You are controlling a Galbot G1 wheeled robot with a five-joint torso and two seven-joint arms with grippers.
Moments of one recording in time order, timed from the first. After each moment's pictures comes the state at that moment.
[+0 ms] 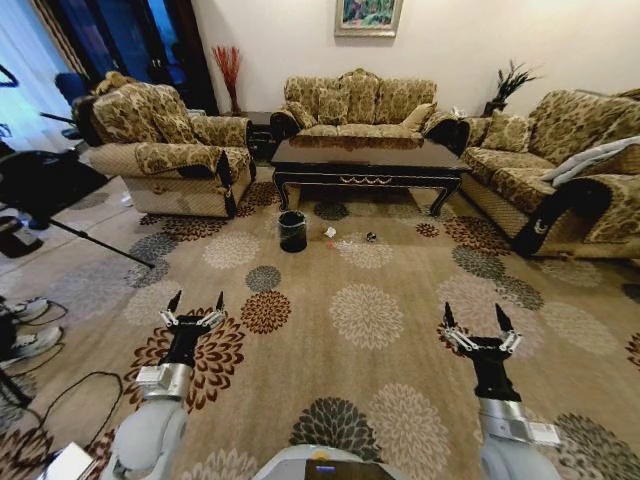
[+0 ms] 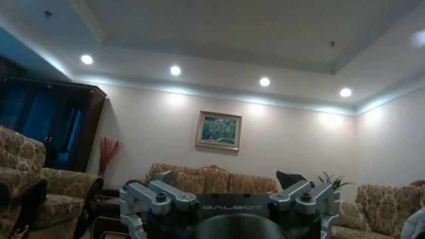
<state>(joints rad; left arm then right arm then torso) 1.67 -1.35 -0.80 -2.23 -0.22 -0.10 -0.01 -1.76 1.30 0.77 2.13 0.24 0.52 0.03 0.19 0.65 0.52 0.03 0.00</state>
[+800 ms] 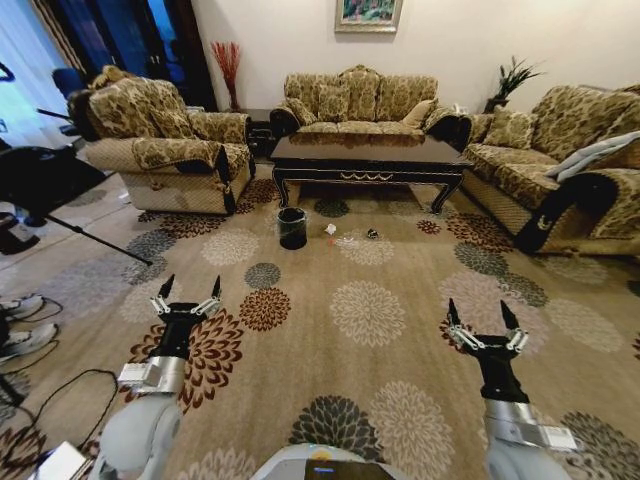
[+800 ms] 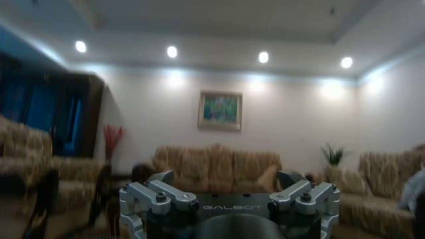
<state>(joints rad) 1.67 -1.34 -0.81 -2.29 -0.24 -0.10 0.00 -1.84 1.27 0.78 2.22 0.32 0.38 0.05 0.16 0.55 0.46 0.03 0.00</state>
